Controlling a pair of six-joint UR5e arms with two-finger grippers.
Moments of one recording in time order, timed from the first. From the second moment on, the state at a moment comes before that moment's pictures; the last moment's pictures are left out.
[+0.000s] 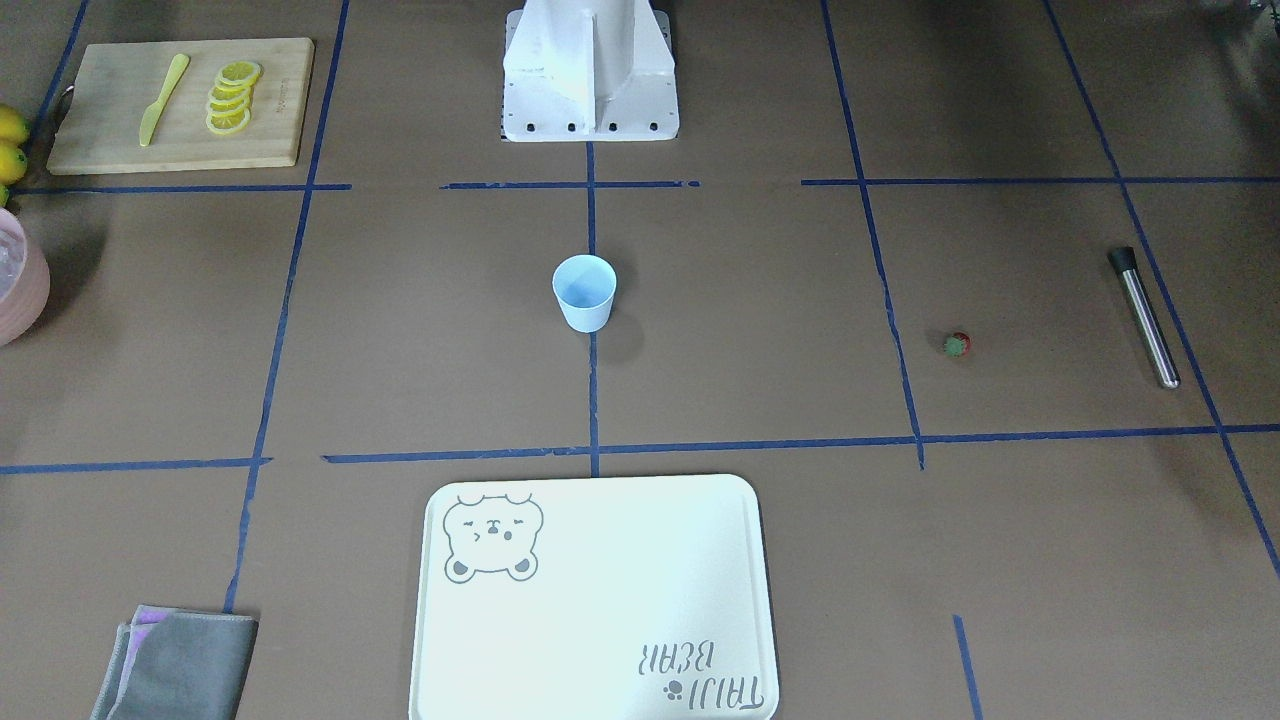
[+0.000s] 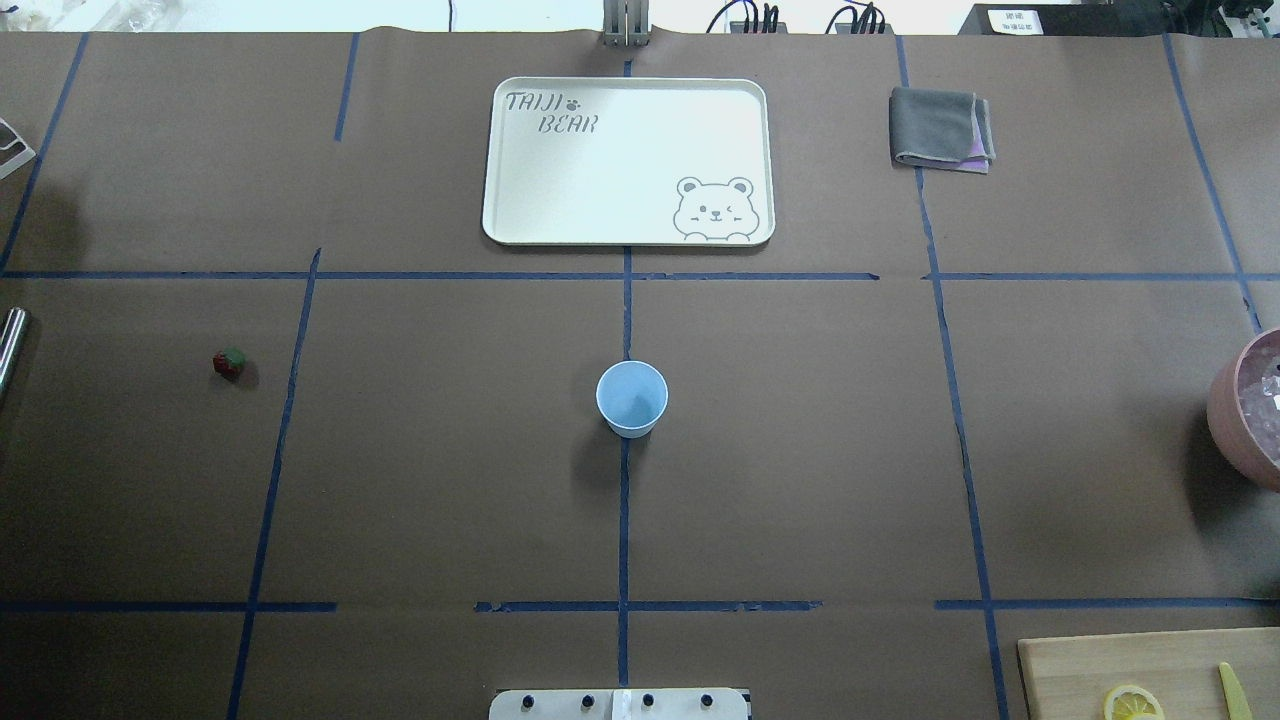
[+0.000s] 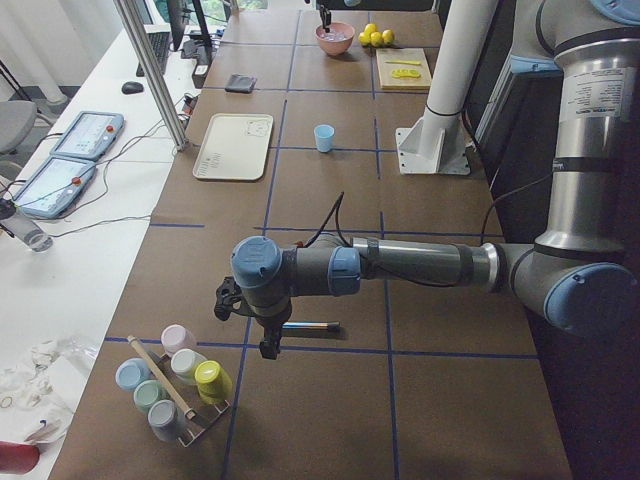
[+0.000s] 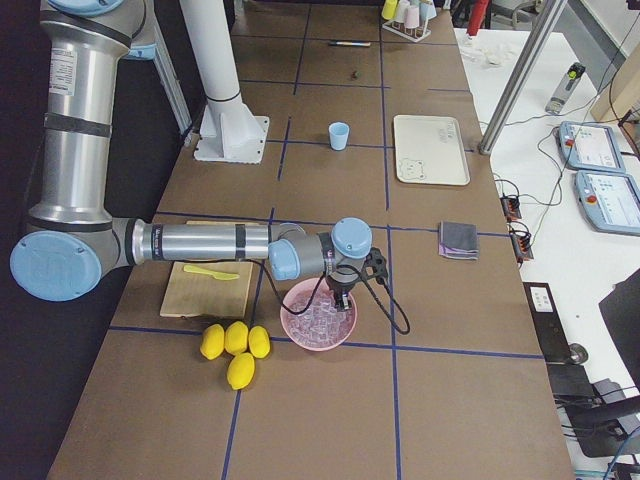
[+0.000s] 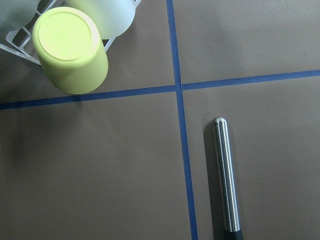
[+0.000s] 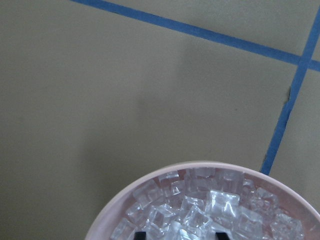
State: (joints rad) left arm -1.61 -1.57 -1.63 -1.47 -2.39 0.17; right arm 1.32 -1.72 1.71 -1.37 2.40 0.01
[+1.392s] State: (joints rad) left arm -1.61 -1.57 -1.64 -1.47 -2.39 0.17; right arm 1.28 -1.74 1.66 -1.36 2.38 0.01
